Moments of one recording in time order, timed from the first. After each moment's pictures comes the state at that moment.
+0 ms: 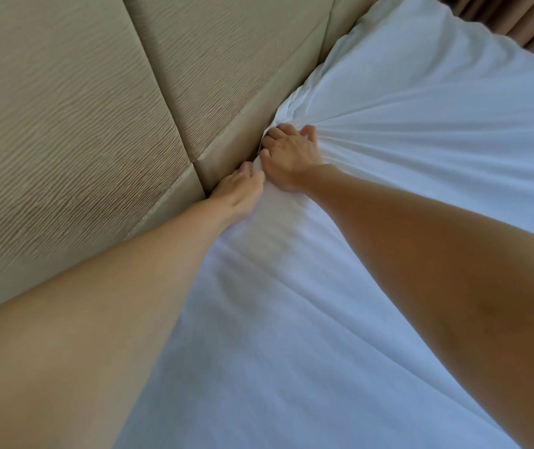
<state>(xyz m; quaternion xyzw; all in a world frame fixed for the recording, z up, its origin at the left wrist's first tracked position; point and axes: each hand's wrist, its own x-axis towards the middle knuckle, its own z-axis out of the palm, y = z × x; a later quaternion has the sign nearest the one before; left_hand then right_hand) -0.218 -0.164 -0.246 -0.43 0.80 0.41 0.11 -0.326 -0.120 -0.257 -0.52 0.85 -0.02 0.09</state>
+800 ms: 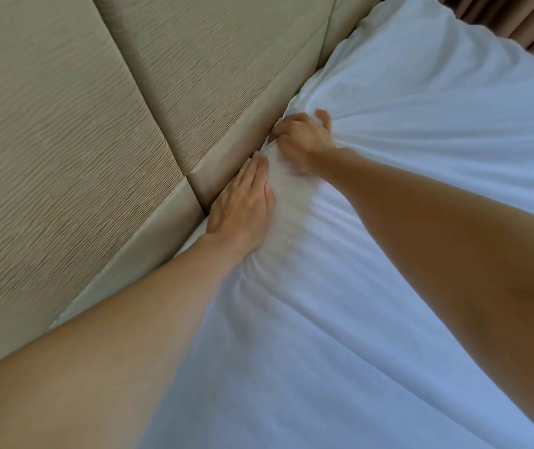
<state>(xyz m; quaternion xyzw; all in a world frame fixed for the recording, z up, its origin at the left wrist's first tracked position) -0.211 -0.148 -0.271 -0.29 0.94 0.18 -0.04 -0.368 -0.132 -0.252 -0.49 0.86 -0.05 0.14</state>
